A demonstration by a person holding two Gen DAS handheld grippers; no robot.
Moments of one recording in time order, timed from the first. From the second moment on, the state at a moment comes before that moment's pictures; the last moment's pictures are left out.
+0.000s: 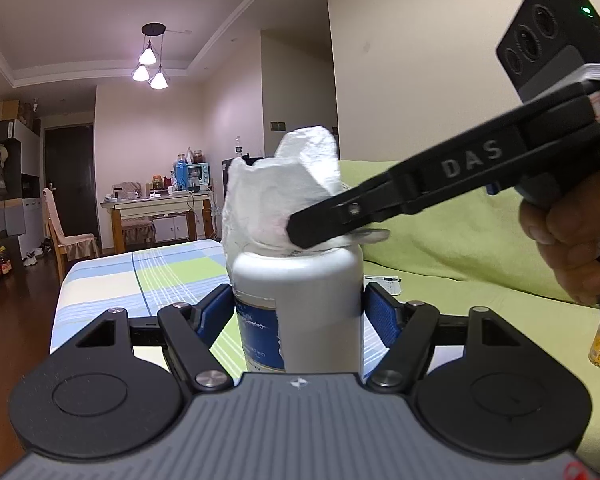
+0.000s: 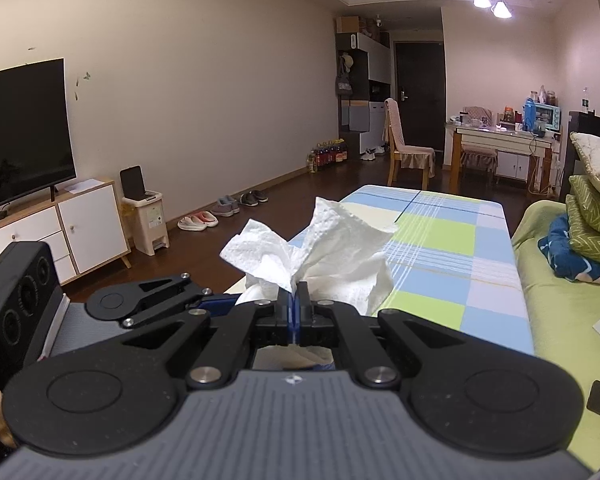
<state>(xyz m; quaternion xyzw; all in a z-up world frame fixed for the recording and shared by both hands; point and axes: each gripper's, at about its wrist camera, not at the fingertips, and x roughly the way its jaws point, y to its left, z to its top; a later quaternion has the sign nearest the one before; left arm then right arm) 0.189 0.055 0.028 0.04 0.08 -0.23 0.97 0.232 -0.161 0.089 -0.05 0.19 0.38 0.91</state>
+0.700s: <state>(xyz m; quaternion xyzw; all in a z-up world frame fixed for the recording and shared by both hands) 0.197 0.041 0.018 0.06 0.08 -0.22 0.97 0.229 -0.171 0.079 -0.01 0.19 0.40 0.90</state>
